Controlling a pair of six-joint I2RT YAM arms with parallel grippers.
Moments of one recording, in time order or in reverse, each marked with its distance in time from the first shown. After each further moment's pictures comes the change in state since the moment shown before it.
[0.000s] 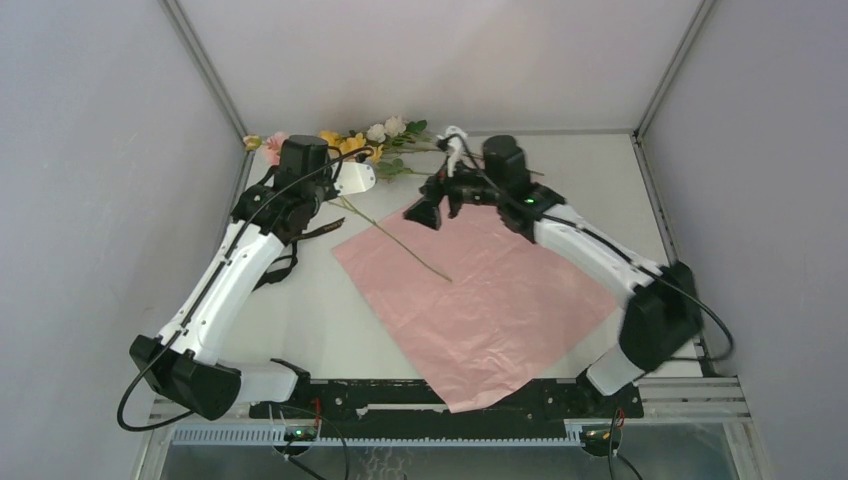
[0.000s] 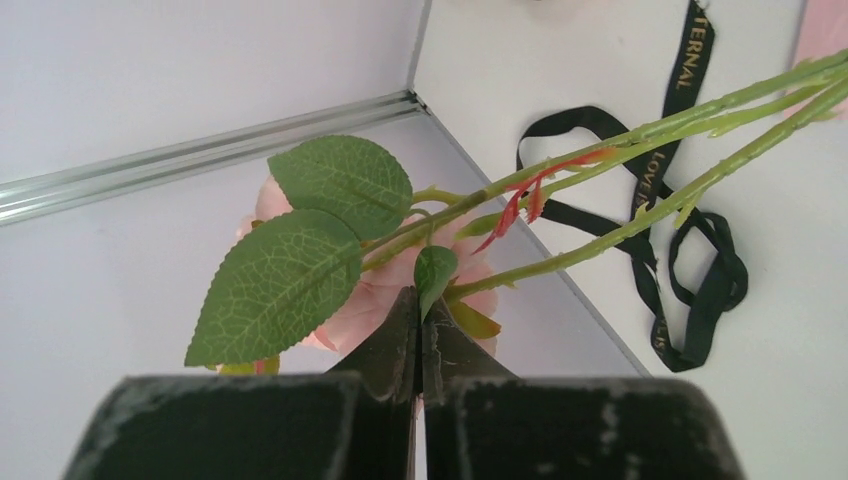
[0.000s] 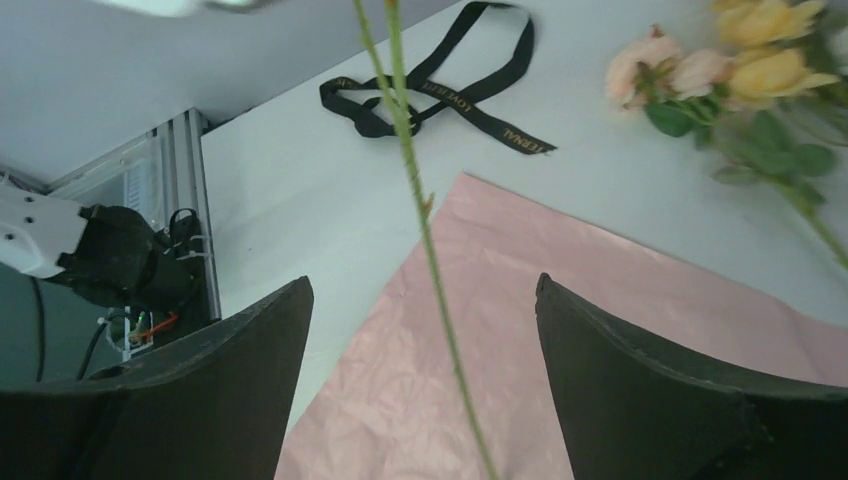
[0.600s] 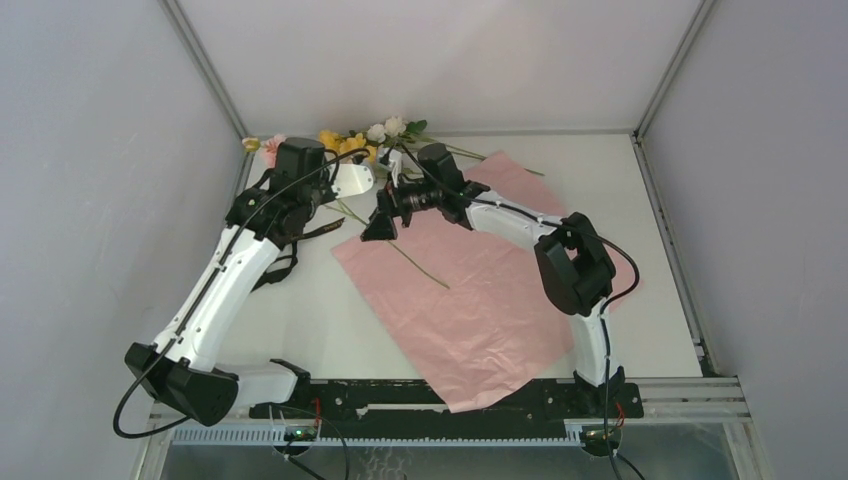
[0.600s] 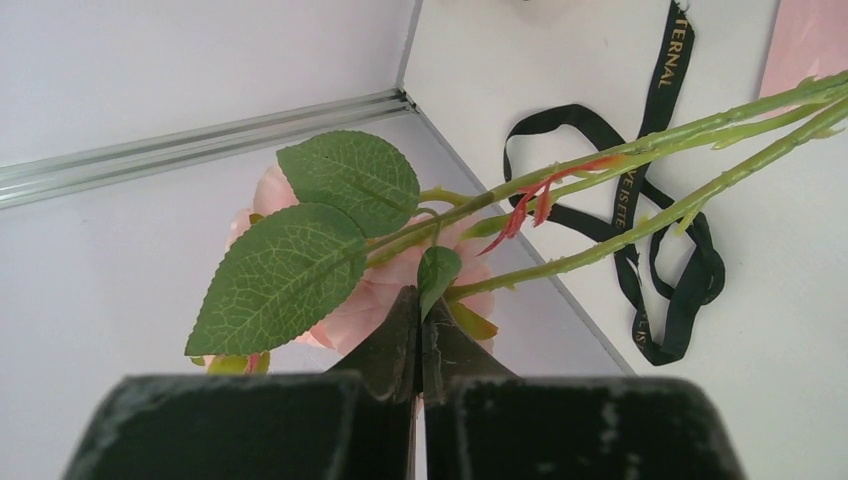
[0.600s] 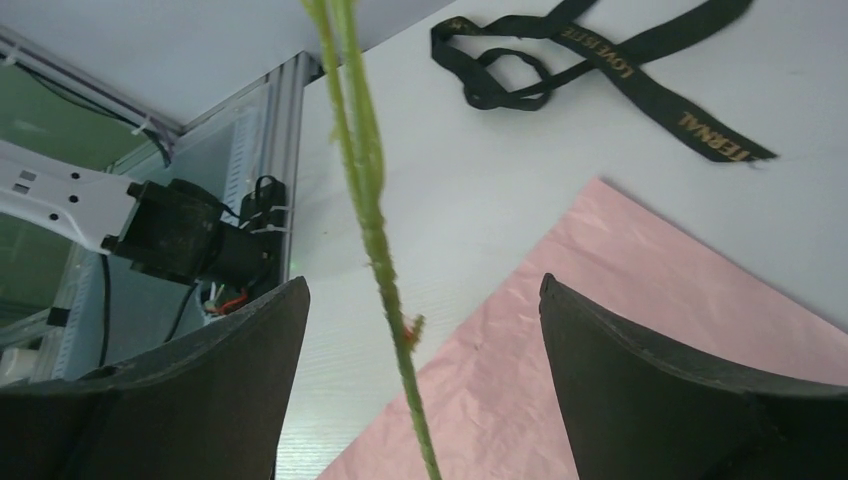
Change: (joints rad) left arm -0.014 -0.037 0.000 -0.048 0.007 -0.037; right arm 0.098 0.580 0.346 0.095 -0.261 0.111
